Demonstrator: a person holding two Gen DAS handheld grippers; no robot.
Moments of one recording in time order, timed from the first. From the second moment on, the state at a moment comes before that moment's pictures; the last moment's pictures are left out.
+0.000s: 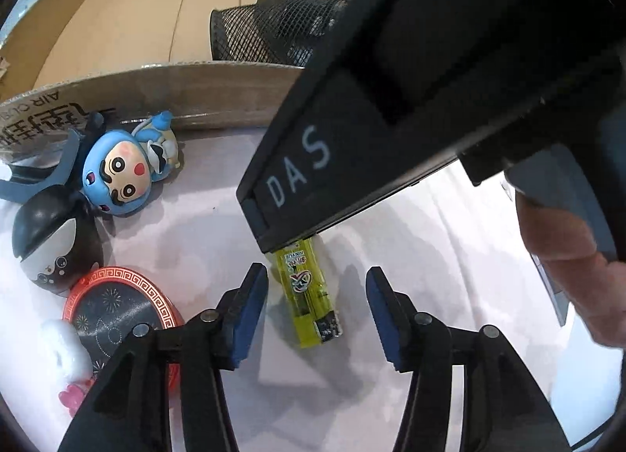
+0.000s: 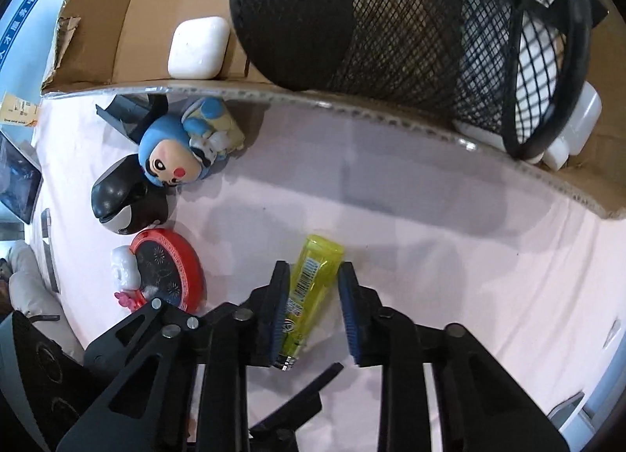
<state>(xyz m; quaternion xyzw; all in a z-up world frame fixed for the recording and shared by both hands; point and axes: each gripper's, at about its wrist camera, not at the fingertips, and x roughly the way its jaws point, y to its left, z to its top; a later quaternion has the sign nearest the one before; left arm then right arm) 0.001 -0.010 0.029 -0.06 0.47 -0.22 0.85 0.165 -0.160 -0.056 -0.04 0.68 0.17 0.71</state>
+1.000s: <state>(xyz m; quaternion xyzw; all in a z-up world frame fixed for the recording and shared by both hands) -0.054 -0.049 0.038 0.06 0.42 -0.17 0.89 0.143 -0.180 -0.047 0.01 0.67 0.17 0.73</state>
